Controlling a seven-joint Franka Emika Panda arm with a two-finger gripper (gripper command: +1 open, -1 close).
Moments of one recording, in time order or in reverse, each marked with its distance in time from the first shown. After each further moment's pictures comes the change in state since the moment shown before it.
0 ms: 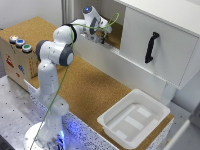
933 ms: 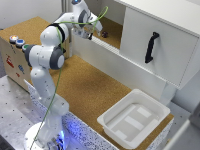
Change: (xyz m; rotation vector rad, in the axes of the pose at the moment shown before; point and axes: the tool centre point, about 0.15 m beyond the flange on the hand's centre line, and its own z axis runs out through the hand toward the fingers) arm -0.090 -0.007 -0.102 -0.106 -0.153 0.030
